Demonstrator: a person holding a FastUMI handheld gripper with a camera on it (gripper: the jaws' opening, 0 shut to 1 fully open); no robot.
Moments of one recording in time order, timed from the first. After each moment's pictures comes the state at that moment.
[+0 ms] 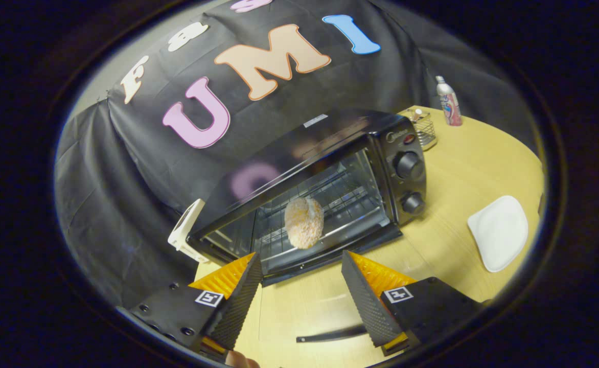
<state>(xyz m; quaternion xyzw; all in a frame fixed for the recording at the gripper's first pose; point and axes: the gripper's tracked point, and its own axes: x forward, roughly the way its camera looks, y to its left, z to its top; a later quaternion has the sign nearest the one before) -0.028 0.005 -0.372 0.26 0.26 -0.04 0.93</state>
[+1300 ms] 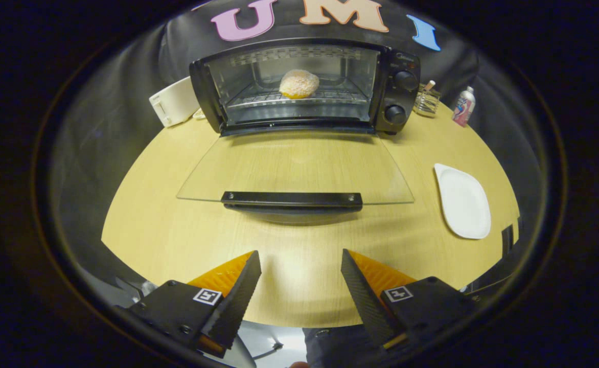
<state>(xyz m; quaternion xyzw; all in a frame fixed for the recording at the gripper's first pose) -0.169 0.004 -0.506 0.01 0.46 -0.02 0.89</state>
